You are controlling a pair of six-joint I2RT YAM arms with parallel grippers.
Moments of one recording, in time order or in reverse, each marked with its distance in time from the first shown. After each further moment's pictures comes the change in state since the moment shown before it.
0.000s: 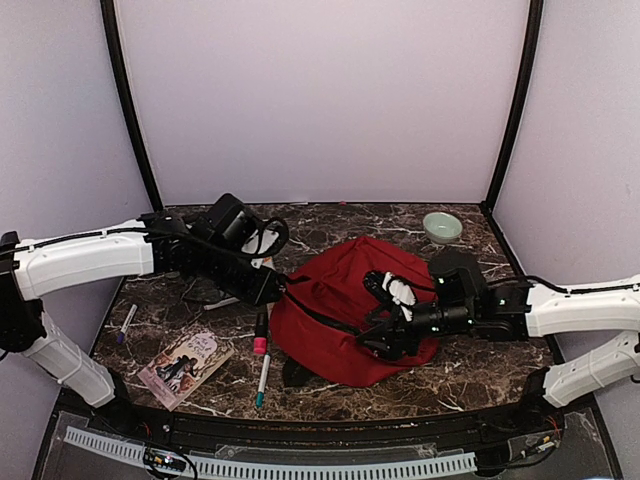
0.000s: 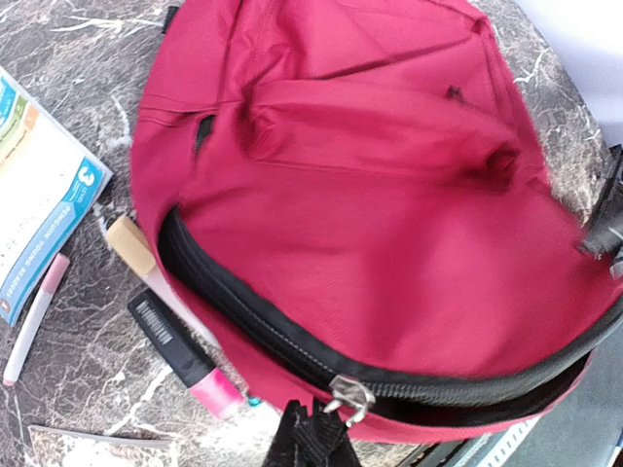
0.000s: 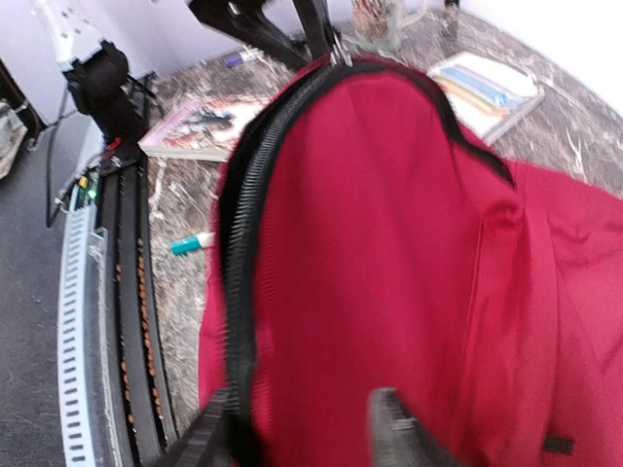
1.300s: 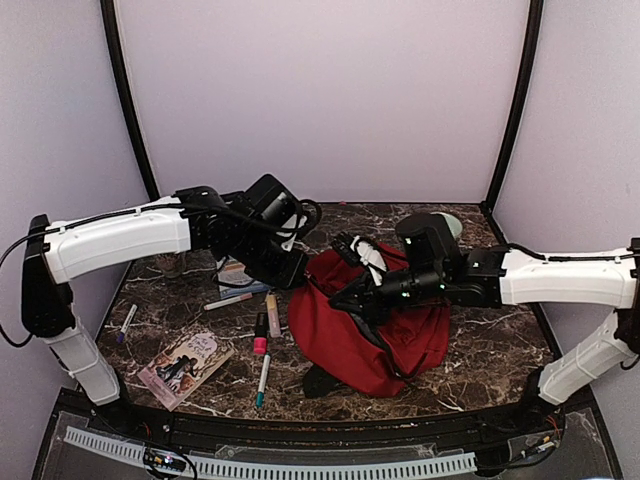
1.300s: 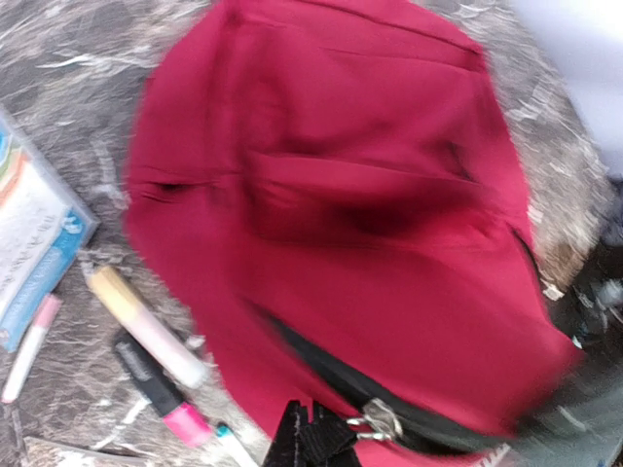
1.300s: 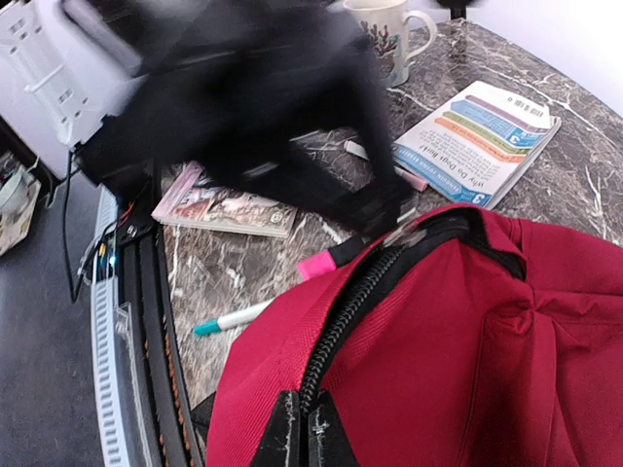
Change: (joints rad) left arm -0.064 0.201 0.303 -0.125 -0.059 -0.084; right arm -0.001 0.235 0.335 -0.103 -0.027 0.106
